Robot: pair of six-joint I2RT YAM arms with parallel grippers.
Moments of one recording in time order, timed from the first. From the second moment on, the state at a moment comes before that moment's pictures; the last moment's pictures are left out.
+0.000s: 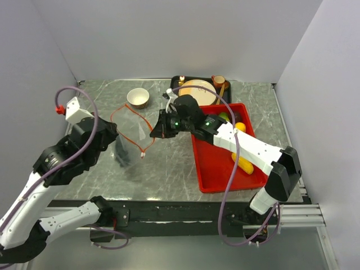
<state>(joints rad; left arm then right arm) -0.74 0.87 1.36 -0.99 -0.71 -1.00 0.85 1.59 1.44 -0.33 -0.31 0.65</state>
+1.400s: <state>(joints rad) -0.74 1.15 1.10 -0.66 -0.33 -0.83 0.26 1.12 0.78 -0.73 0.36 0.75</state>
